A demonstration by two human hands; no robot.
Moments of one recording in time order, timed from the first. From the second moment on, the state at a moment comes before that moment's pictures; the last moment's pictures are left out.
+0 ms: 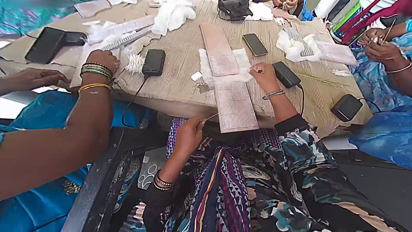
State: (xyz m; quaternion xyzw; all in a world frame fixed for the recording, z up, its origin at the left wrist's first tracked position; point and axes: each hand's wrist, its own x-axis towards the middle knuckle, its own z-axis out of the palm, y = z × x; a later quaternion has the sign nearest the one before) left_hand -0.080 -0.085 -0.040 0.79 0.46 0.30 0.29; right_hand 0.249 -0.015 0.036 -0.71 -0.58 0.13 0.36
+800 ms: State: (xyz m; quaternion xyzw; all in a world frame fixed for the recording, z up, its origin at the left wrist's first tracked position) left_hand -0.037 -0.077 0.001 0.84 0.41 0.29 0.21; right_hand 0.220 -0.027 0.051 -0.55 -0.76 0.34 -0.06
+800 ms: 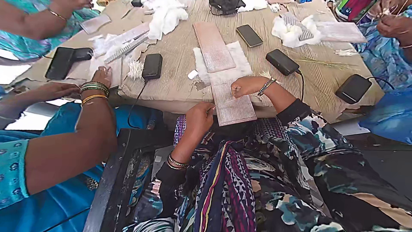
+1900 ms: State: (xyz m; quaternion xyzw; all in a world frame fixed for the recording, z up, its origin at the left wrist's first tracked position) left_hand -0.034 -0.096 -0.040 0.84 0.41 0.34 0.10; right_hand 0.193 -0.148 0.011 -0.60 -0.77 0.02 0.21
